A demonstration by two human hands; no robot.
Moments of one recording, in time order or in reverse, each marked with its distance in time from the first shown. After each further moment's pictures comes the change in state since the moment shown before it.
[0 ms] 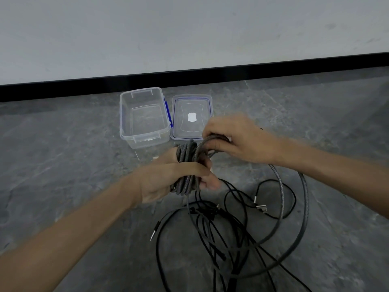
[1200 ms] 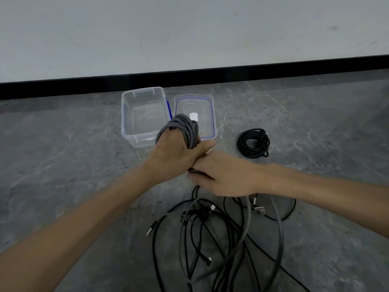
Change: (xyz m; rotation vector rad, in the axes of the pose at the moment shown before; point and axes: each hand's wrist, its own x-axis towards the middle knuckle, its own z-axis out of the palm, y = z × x) left_hand 0.031 -0.003 -0.012 0.861 0.604 0.365; right_hand -0.002 -0.044 0.040 0.099 -0.382 0.237
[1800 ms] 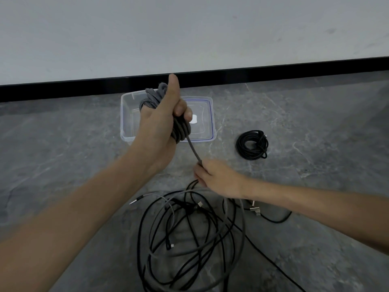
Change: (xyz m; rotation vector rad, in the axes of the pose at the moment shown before) left_hand 0.020 0.045 -0.029 -1.146 0.244 -0.322; right_hand 0.010 0.029 0.039 0.289 0.129 0.385
